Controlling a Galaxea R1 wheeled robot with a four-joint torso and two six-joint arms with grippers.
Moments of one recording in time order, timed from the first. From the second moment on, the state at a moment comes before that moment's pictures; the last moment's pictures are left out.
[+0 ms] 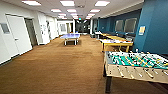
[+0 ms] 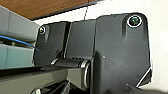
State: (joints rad) left arm 1.50 2.94 -2.66 0.14 -0.03 -0.13; right arm -1.54 2.93 -2.55 0.07 0.06 -0.09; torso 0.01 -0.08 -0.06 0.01
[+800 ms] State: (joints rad) left arm 1.49 2.95 -2.67 0.14 -0.03 -0.13; right arm -1.55 2.93 -2.56 0.07 0.06 -0.09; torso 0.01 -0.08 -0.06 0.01
